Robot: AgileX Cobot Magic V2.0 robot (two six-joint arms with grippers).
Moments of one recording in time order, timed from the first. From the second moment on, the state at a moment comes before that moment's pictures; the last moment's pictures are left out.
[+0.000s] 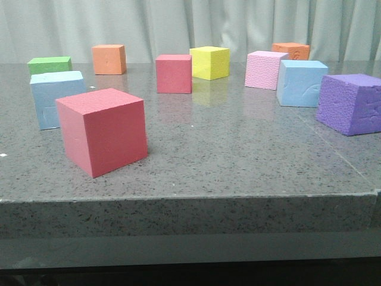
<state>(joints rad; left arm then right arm) 0.05 -0.01 0.01 -0.06 0.12 0.01 -0.05 -0.01 0.03 0.03 0.25 0.04</state>
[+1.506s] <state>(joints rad) 0.05 0.03 -0.17 -0.05 -0.20 -0.07 -0.05 -0.01 -0.26 0.09 0.27 0.05</state>
